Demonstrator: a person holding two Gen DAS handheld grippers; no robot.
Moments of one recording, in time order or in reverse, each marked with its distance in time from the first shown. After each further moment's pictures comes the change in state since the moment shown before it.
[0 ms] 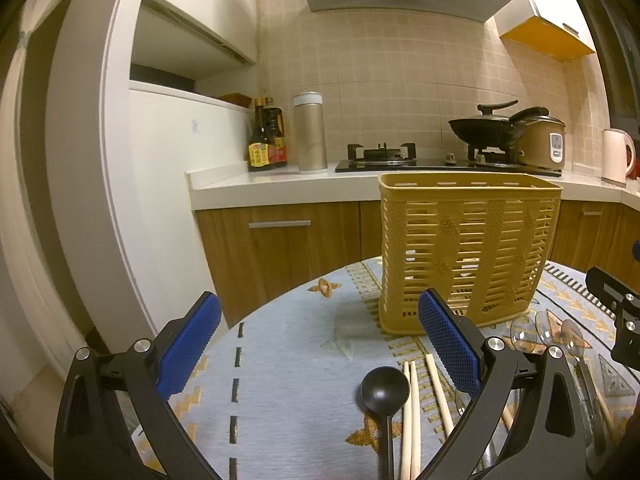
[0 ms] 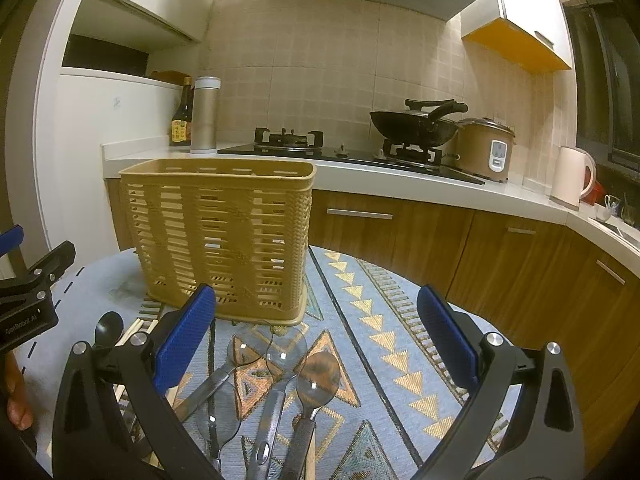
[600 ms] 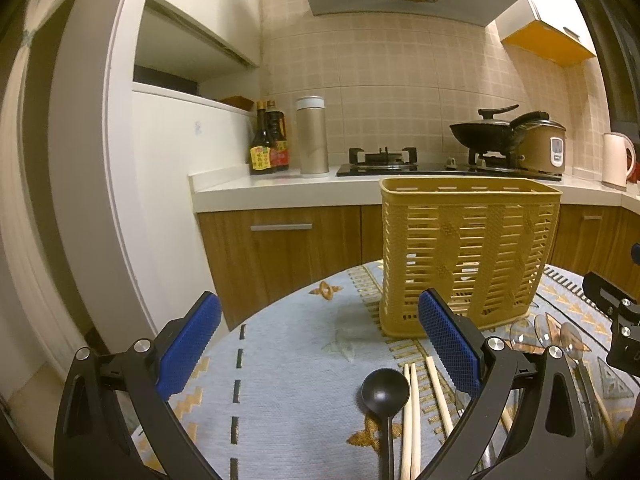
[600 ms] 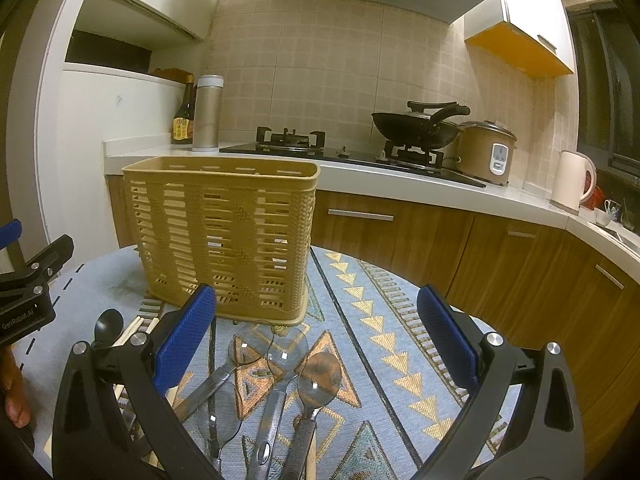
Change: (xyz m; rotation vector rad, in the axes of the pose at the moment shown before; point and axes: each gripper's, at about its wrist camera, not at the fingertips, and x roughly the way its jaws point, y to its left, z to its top) left arm 0.002 0.004 0.001 -0.009 -0.013 0.001; right arm -0.001 0.002 0.001 -0.017 0.003 0.001
